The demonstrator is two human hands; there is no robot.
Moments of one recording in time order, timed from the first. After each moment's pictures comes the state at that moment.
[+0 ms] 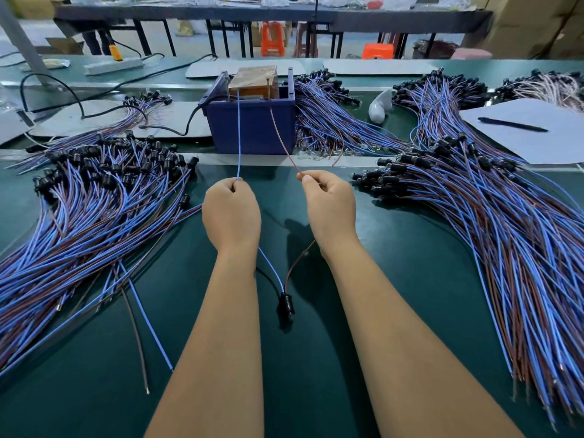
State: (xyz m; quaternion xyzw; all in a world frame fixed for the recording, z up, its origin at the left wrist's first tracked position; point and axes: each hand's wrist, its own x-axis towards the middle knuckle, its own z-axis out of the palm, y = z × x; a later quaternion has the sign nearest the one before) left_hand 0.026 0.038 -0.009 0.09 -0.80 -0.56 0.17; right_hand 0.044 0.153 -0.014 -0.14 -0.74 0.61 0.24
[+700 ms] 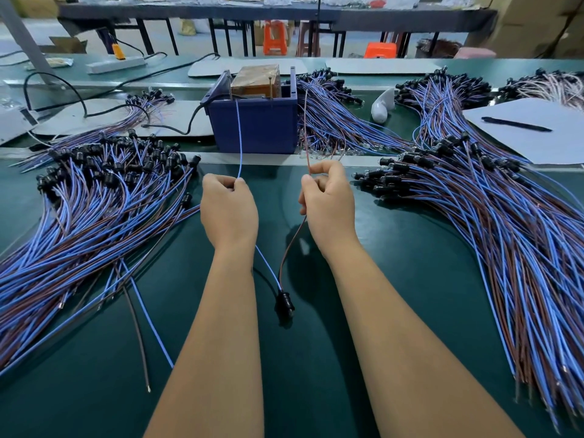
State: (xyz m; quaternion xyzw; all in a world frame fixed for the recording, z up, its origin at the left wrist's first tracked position) left_hand 0.021 0.032 -0.011 0.12 -0.79 -0.58 0.18; right_hand 0.050 0.148 -0.008 -0.10 -0.74 0.62 0.25
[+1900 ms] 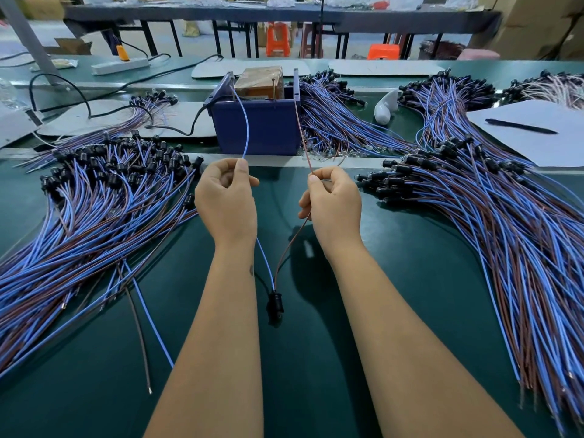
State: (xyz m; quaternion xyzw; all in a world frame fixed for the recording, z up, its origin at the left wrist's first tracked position) left_hand 0.020 0.034 -0.002 0.05 -0.68 -0.69 0.24; right_hand 0.051 0.150 -0.005 -0.12 -0.72 0.64 0.24
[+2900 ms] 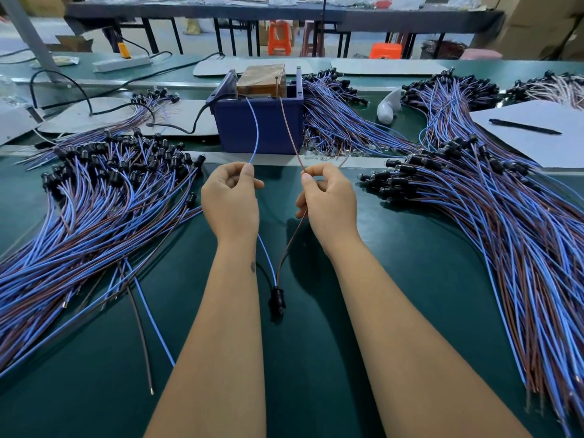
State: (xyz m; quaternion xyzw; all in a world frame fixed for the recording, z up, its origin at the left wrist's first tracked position) left_hand 0.013 0.033 -0.009 0.05 -0.70 -0.69 0.20; right_hand 0.043 0.148 -0.009 -0.09 -0.75 0.61 0.23
